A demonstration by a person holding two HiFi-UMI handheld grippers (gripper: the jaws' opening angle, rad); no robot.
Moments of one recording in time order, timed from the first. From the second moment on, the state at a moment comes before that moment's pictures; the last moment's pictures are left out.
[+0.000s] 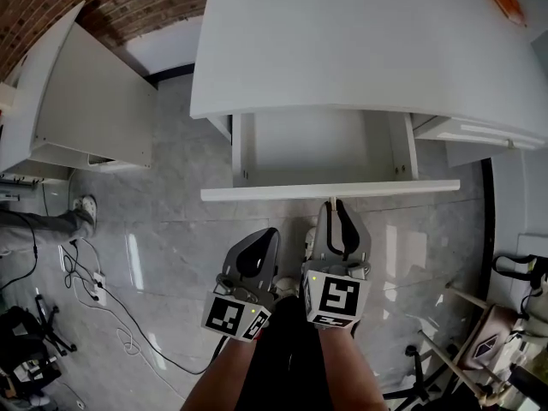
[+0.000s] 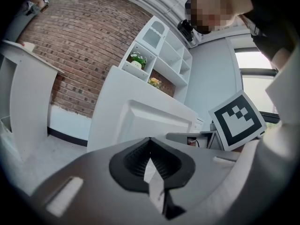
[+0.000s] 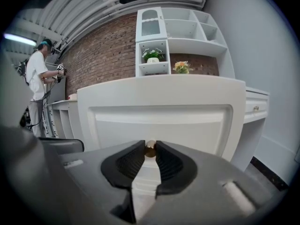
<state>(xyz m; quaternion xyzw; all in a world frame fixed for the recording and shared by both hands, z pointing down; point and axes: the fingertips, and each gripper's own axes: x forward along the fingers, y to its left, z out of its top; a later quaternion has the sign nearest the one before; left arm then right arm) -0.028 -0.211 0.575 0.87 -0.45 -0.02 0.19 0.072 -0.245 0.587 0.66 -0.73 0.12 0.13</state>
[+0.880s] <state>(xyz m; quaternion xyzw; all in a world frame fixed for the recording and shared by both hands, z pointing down) -0.010 -0.174 0.577 0.86 -0.46 -0.01 0.21 0.072 -0.201 0.585 0.64 -0.74 0.12 0.16</state>
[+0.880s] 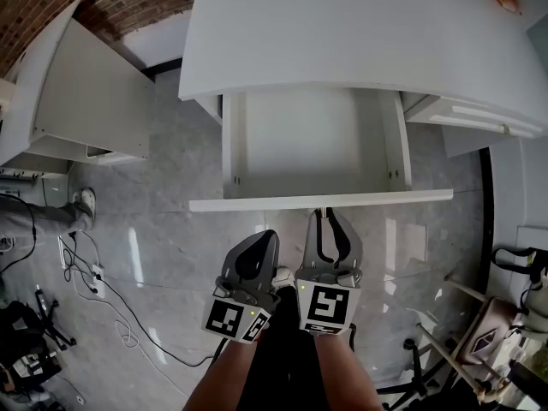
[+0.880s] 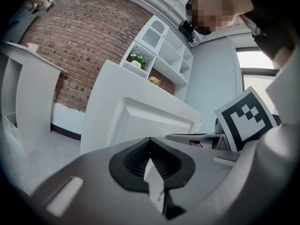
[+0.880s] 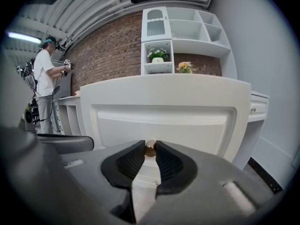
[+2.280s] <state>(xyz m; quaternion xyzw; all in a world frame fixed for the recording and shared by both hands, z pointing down) -0.033 -0.095 0.559 0.86 -0.48 -0.02 0.19 0.064 -0.118 0.588 0.64 -0.74 0.12 0.16</state>
